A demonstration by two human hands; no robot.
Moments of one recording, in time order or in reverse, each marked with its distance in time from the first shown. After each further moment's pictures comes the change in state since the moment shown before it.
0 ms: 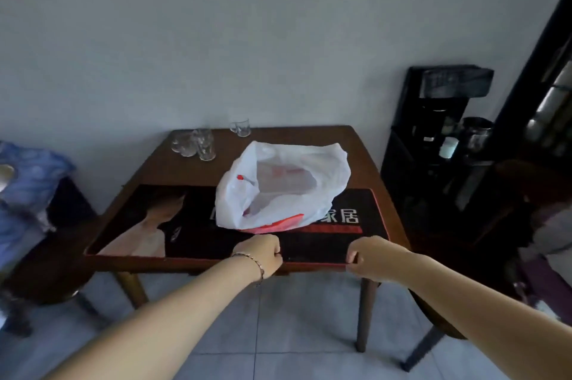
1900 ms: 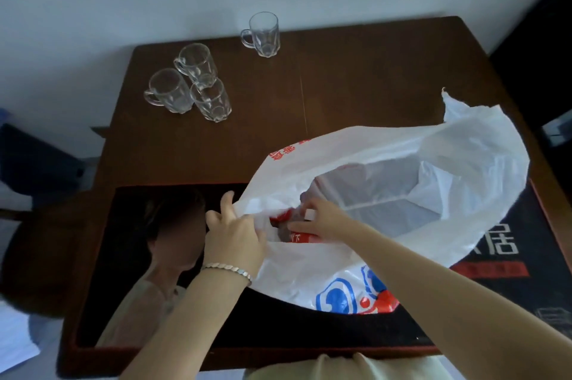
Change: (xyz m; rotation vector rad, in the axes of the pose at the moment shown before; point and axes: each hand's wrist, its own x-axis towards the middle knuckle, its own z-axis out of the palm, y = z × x) left_hand 0.293 -0.243 -0.078 0.039 0.022 -0.229; right_hand 0.445 -0.185 0.016 0.595 -0.284 0.098
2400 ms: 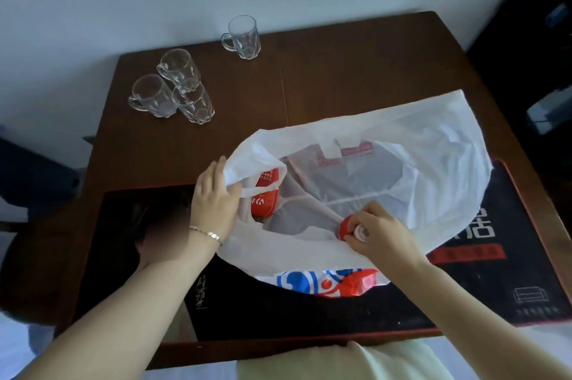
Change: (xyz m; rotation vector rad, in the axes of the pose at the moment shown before) left_hand 0.054 -0.010 0.017 0.346 0.504 0.409; right_hand -0.106 0.066 -0.027 -0.217 0.425 -0.042
